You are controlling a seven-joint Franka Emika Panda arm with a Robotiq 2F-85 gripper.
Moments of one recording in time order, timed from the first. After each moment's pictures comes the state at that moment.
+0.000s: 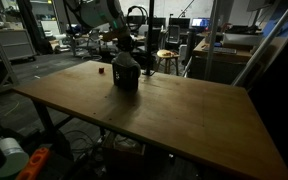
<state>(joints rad) 0.12 0.44 -0.05 -1.78 -0.37 2.56 0.18</state>
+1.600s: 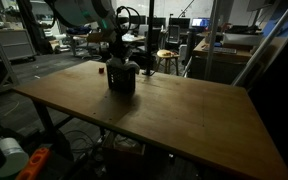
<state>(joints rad) 0.09 0.13 -0.05 -2.22 -0.35 2.64 0.34</state>
